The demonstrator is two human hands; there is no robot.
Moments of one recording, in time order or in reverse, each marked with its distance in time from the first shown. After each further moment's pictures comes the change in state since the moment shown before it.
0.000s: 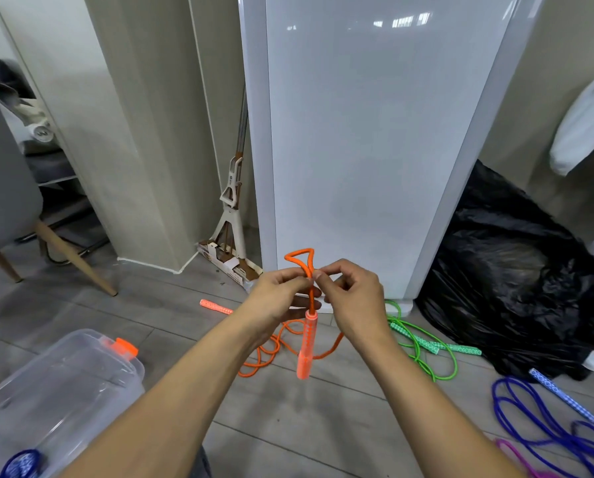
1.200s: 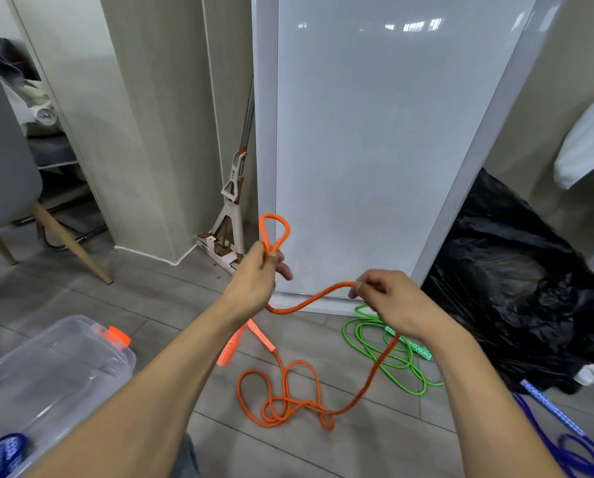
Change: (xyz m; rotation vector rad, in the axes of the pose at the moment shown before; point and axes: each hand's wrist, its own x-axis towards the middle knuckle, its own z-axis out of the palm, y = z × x) left_hand 0.019 0.000 -0.027 0.396 0.242 0.286; right_hand 0.032 0.011 -0.075 -0.421 -0.448 -0.038
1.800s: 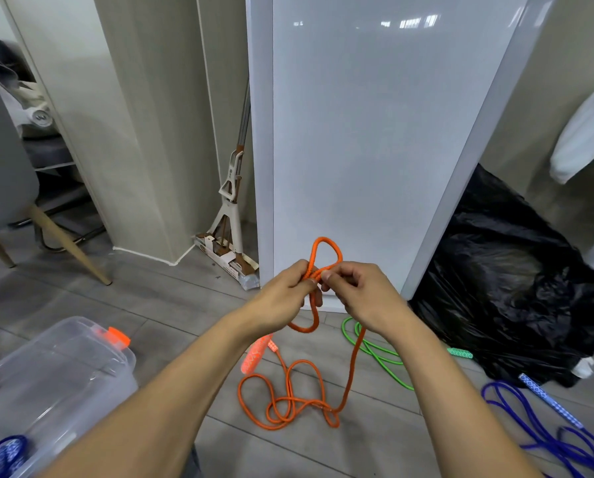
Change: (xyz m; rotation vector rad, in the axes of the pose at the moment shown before) left_hand -0.021 0.010 0.025 0.127 -0.363 0.129; right_hand 0.001 -0.032 0.030 0.287 0.051 -0.048
